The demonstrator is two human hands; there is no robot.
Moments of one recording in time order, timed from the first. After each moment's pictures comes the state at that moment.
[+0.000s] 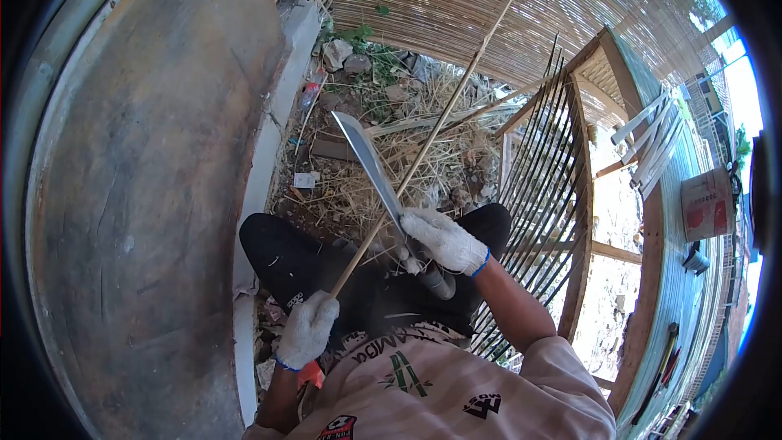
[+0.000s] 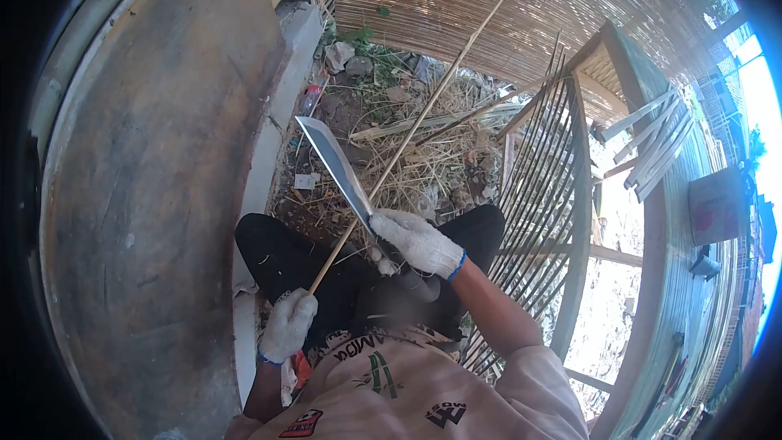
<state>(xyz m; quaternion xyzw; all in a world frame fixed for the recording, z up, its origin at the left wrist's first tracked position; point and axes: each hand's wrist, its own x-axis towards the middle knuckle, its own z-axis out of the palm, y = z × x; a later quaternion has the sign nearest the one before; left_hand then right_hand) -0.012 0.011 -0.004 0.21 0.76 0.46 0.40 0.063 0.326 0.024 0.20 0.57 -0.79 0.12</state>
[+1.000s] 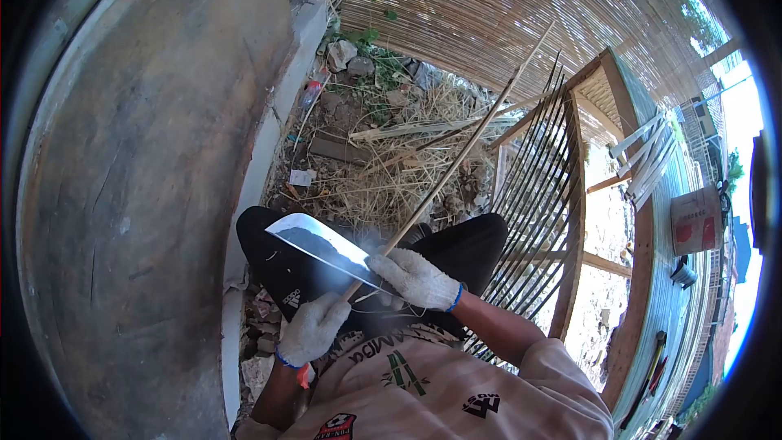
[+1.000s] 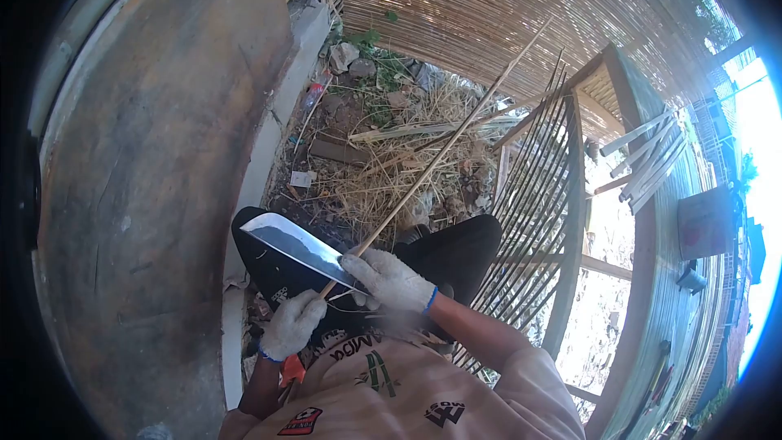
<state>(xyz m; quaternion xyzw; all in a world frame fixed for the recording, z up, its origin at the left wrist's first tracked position) -0.010 0.017 0.001 0.26 0.74 0.46 0.40 0.068 0.261 0.034 0.24 0.64 -0.69 0.23</state>
